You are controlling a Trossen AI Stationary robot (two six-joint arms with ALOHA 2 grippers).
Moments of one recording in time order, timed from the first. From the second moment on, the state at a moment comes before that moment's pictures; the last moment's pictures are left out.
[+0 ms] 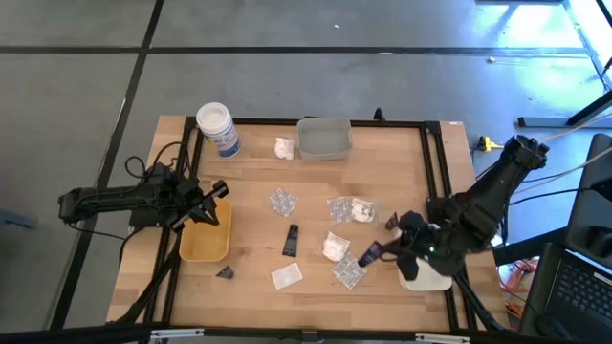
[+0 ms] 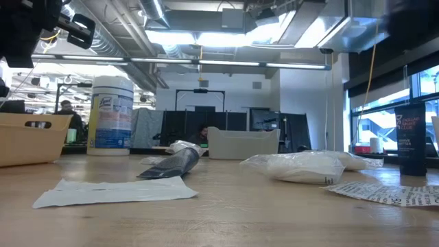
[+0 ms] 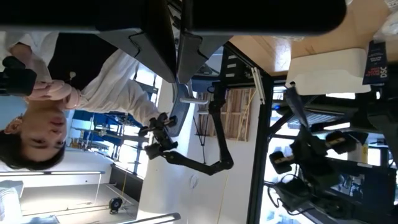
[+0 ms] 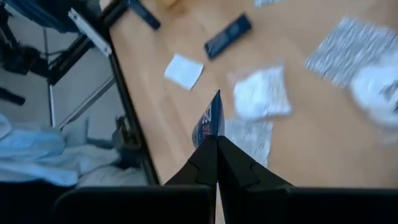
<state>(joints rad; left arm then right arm) 0.22 0.21 0.01 0.58 0.88 -0.45 0.87 1.16 1.04 -0.79 0.55 1.36</state>
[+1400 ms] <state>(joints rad) 0.22 0.21 0.01 0.58 0.88 -0.45 1.29 1.64 1.43 -1.57 0.37 2.19</state>
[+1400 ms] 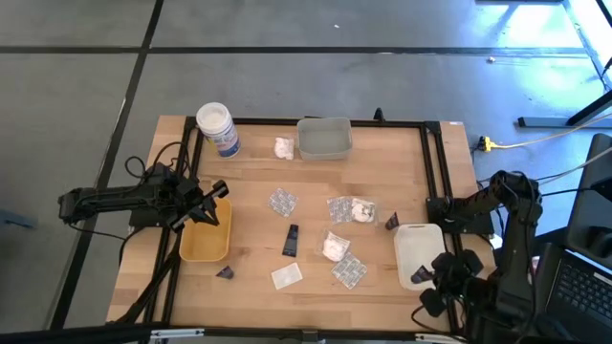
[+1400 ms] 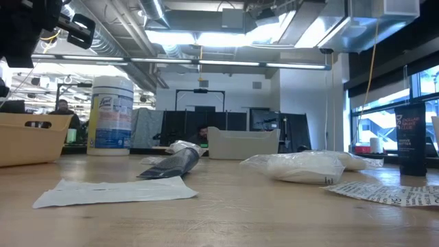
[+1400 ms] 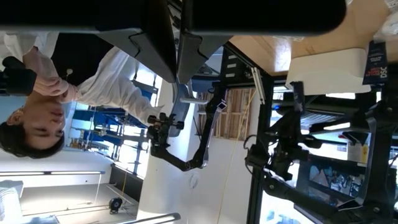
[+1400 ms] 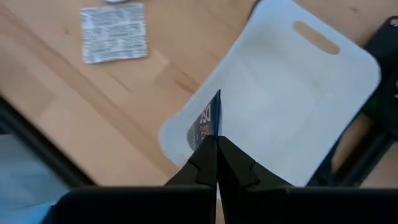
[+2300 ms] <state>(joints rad) 0.22 0.21 0.01 0.58 0.88 -0.45 1.28 1.74 1.40 -1.51 0.38 2.20</state>
